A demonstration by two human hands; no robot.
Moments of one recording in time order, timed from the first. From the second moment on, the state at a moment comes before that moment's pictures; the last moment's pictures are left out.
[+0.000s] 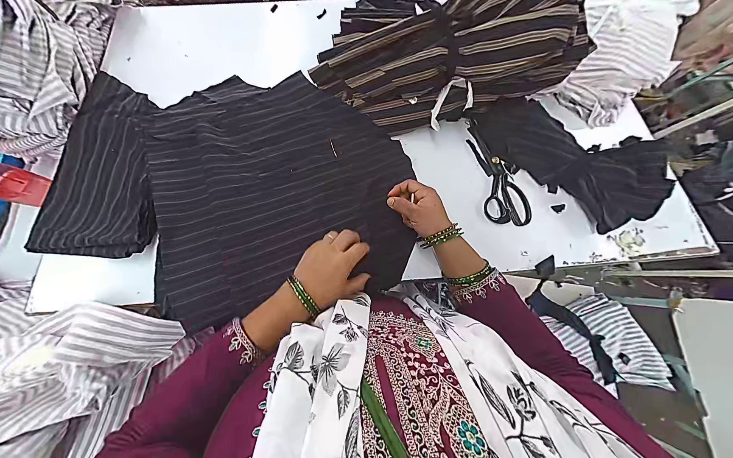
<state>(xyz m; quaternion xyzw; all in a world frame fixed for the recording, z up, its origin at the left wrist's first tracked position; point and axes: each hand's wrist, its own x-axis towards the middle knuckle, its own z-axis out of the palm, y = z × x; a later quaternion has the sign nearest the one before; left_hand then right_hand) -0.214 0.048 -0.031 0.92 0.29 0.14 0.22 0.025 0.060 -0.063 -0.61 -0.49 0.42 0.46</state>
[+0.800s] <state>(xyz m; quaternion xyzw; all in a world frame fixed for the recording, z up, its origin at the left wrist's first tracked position) -0.269 0.057 -0.042 0.55 0.43 0.25 0.67 -0.025 0.032 -0.039 -0.45 -0.69 0.35 0.44</state>
